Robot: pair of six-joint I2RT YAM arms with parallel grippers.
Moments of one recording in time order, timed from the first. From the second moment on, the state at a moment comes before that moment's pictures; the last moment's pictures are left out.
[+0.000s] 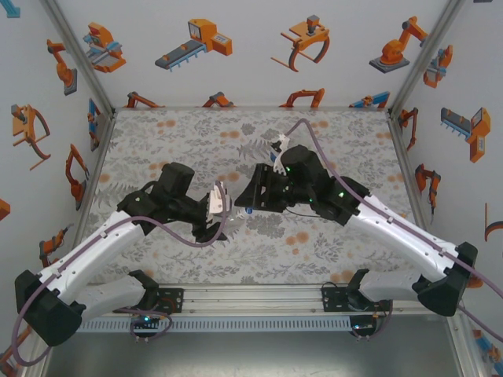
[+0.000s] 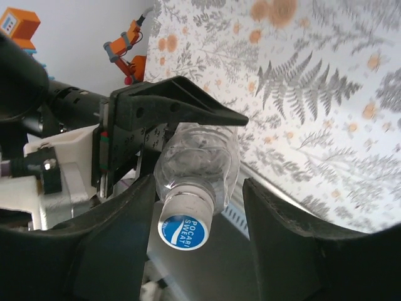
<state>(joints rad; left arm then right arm) -0.69 1.05 0.92 -0.68 0.72 0.68 0.91 1.22 1.26 -0.58 -0.21 0.88</state>
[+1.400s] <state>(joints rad) -0.69 1.05 0.92 -0.71 0.84 0.76 0.97 1.17 1.32 -0.65 -0.63 -0.54</state>
